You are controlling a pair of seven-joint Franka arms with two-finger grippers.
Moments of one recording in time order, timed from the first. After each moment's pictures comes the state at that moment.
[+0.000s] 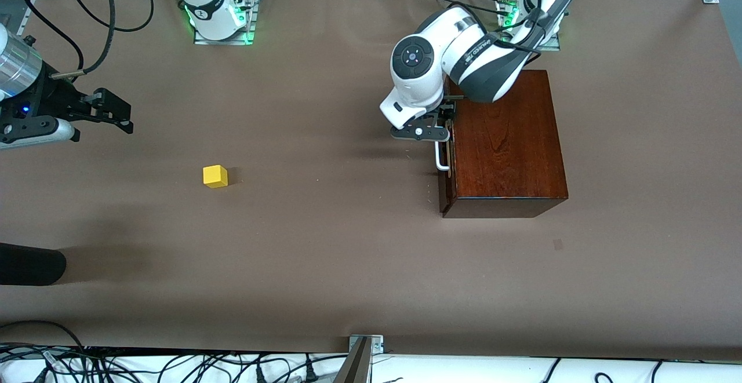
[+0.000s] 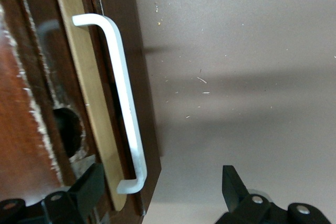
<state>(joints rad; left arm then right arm) -0.26 0.44 -0.54 -1.70 0.20 1.81 -0.78 0.20 0.13 -0.11 -1.45 0.02 1.63 -0.07</state>
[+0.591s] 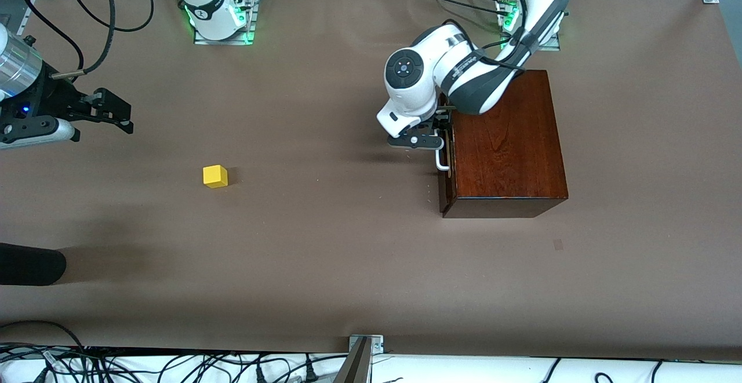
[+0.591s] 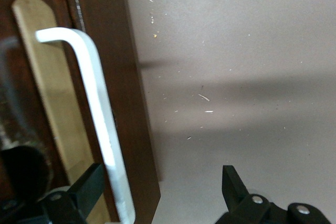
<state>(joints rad) -0.27 0.51 -0.54 -1.72 0.31 1.89 -0.82 0.20 0.13 -0.10 -1.45 0.02 1.63 -0.07</state>
